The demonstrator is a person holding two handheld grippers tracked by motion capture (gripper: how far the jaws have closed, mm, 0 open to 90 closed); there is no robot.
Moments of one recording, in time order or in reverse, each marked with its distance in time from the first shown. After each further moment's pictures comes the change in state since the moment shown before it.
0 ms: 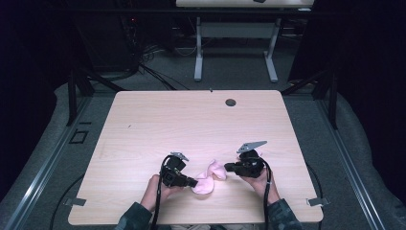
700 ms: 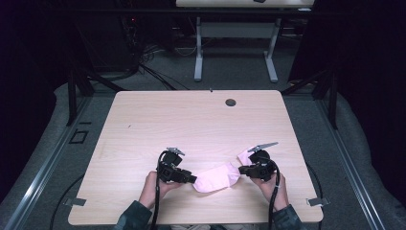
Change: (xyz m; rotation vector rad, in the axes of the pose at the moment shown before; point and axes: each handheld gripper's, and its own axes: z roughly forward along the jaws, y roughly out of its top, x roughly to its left) left arm 0.003 0.004 -0.014 -0.064 0.086 -0.039; right arm -0.003 -0.013 -0.026 0.120 -0.190 0.222
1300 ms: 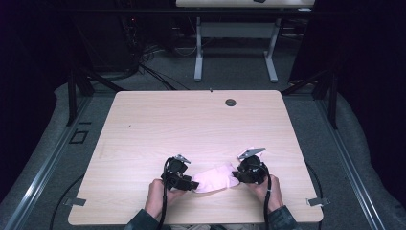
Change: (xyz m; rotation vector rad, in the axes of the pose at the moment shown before) left arm -0.022 -0.010 0.017 0.058 0.126 0.018; right arm 0.014 -0.006 0.025 -0.011 -0.078 -0.192
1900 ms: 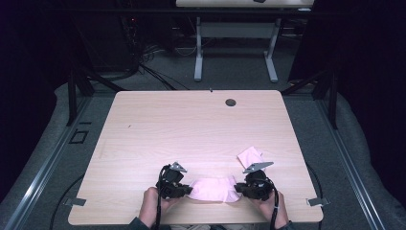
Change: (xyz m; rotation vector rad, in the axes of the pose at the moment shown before) left arm -0.011 -0.027 -0.015 -0.019 -0.006 0.037; right arm 0.025 -0.034 -0.025 -0.001 0.128 0.066
